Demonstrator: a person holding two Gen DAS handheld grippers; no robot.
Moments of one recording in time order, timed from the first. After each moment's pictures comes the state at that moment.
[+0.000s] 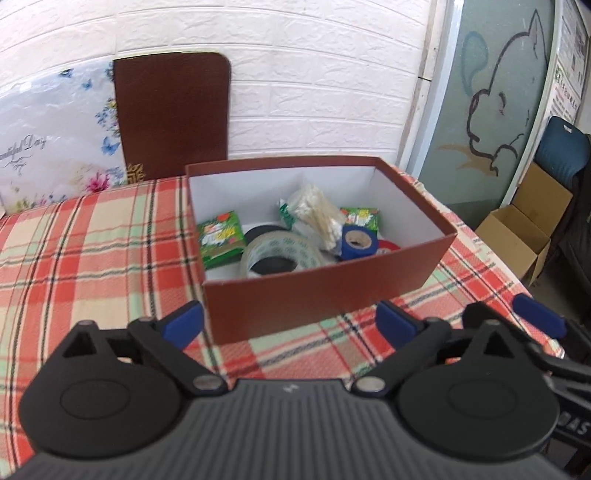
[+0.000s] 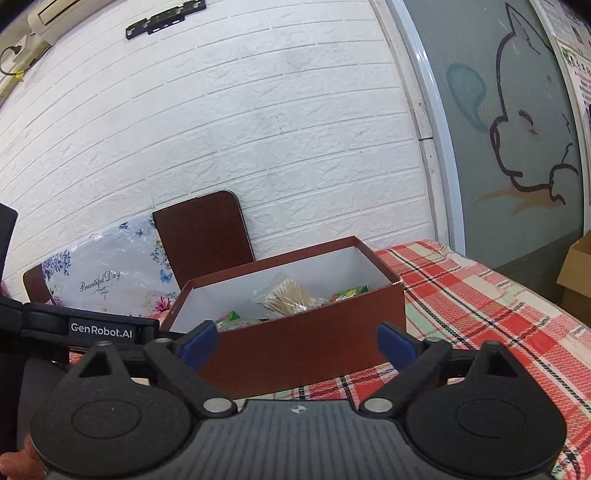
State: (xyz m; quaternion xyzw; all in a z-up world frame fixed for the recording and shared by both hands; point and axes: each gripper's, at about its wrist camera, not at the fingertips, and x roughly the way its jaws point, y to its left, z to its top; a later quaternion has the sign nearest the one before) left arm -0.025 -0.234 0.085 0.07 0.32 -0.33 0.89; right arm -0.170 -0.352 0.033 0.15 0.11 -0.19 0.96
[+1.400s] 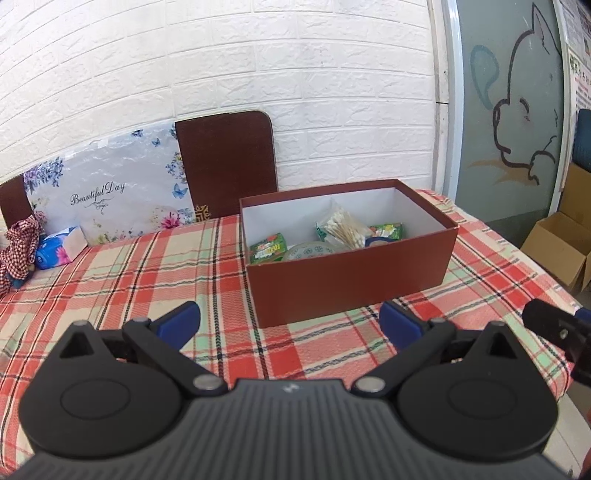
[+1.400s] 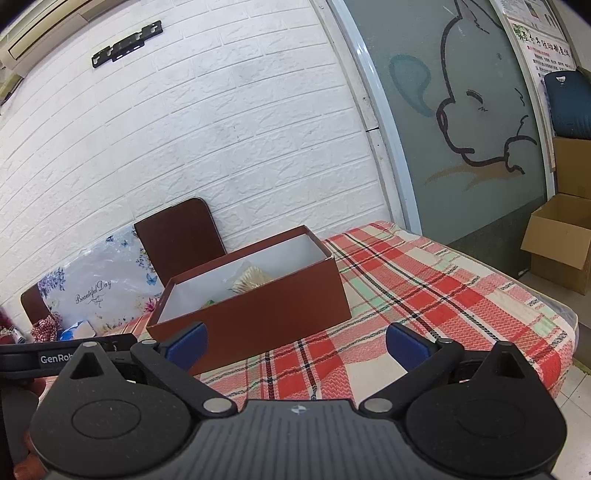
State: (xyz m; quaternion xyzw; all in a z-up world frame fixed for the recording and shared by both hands) left arm -0.136 -0.218 0.099 0.11 0.23 -0.22 0.94; right arm -0.258 -0.361 0.035 0.21 0.12 -0.22 0.95
